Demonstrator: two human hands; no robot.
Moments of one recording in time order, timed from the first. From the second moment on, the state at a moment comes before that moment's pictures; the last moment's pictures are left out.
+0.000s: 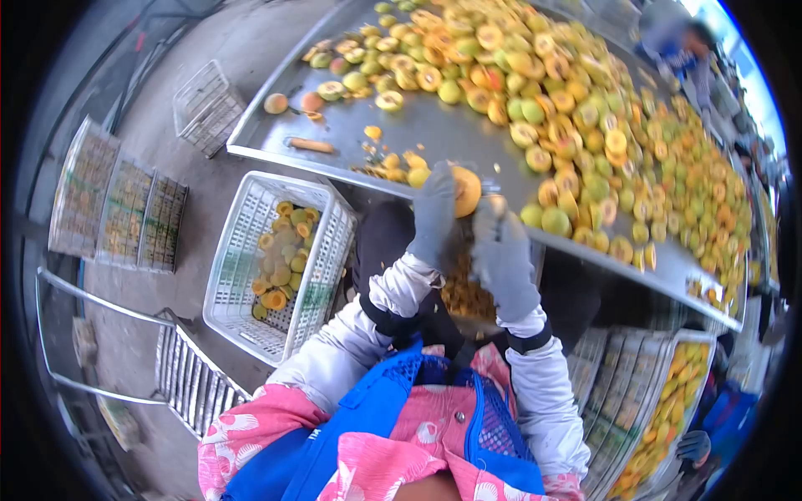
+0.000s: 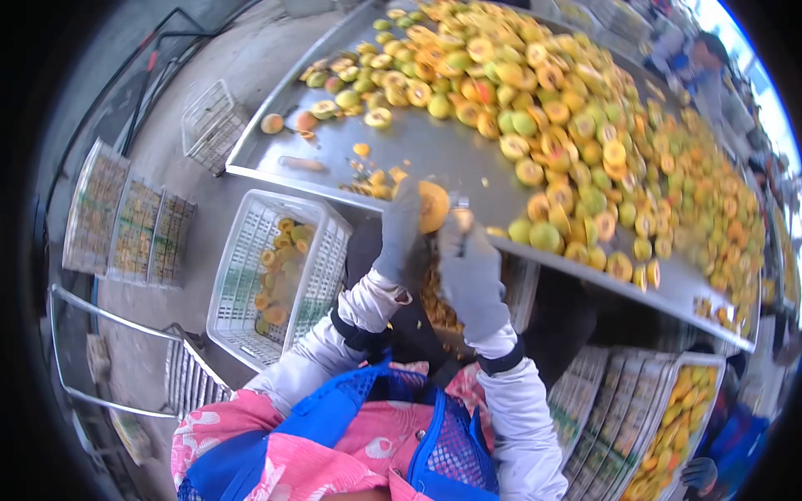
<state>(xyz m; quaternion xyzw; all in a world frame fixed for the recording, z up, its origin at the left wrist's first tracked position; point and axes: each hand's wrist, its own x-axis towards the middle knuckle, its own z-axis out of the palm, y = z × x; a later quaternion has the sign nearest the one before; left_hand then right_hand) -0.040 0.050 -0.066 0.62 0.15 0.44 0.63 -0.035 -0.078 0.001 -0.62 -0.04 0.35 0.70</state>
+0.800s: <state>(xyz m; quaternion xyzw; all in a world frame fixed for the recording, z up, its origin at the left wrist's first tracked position) -0.116 0.398 -0.071 0.28 0.19 0.43 0.84 0.186 0.468 -0.045 -0.79 -0.59 -0.06 0.13</state>
